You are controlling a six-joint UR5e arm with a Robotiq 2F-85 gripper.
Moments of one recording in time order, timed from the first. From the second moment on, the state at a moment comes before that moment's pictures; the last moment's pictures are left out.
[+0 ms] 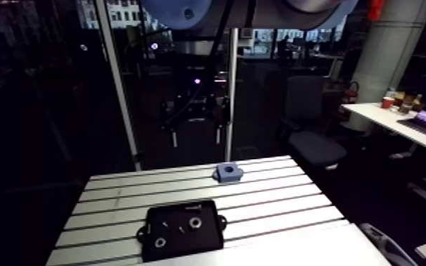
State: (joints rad) arm -0.22 -1.53 1.77 -1.80 -1.56 -1.82
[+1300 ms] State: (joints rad) arm -0.23 -1.43 2.02 -2.11 -1.57 -1.86
